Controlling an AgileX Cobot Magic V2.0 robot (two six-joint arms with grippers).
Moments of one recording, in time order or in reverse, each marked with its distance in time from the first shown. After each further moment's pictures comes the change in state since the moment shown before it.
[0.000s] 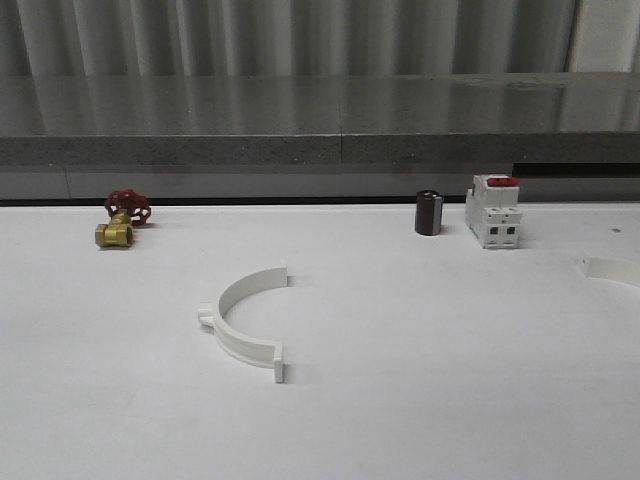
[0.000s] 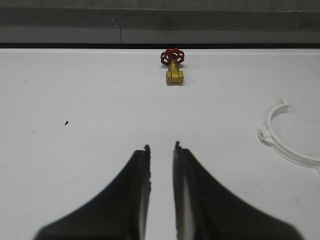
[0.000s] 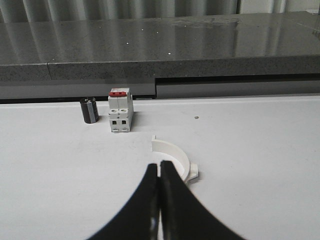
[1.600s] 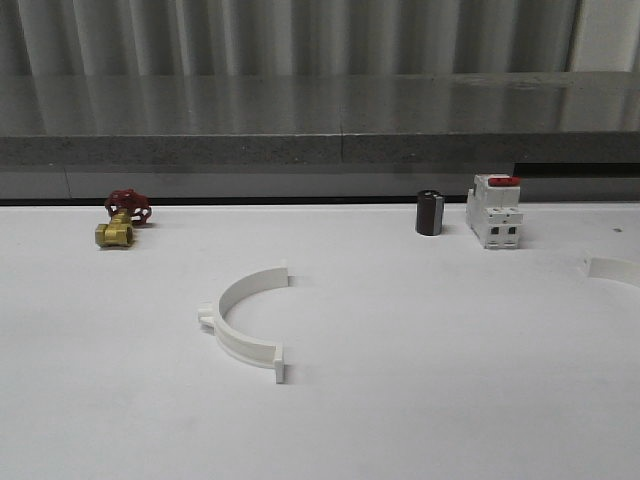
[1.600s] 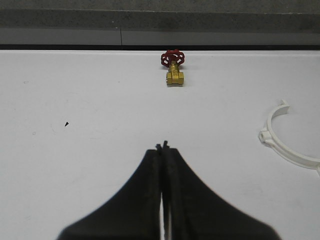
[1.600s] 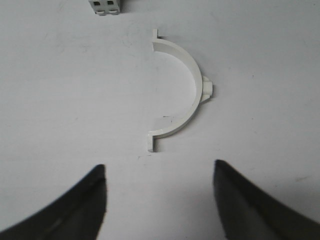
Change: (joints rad) left arm 0.000 -0.005 0.004 -0.001 0.000 0.000; right arm 0.000 0.976 -0.687 0.043 0.470 0.000
